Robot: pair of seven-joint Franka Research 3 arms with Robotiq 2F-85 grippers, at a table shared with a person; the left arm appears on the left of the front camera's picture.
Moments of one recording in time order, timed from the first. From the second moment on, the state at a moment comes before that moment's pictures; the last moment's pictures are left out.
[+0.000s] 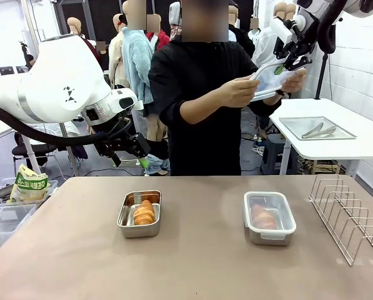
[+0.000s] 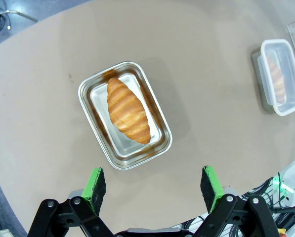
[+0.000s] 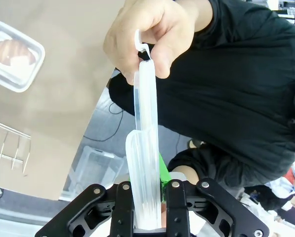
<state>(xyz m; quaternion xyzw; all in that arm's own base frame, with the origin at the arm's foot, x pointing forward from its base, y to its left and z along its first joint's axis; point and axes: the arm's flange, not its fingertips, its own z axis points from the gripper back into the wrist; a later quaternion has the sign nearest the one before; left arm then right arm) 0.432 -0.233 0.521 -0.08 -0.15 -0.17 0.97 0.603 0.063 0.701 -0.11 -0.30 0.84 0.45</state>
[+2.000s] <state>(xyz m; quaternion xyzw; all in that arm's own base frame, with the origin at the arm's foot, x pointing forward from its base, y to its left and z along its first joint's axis) 0.432 -0.233 0.521 -0.08 -0.15 -0.17 0.97 0.600 0.064 0.708 -0.12 -0.30 0.84 0.44</state>
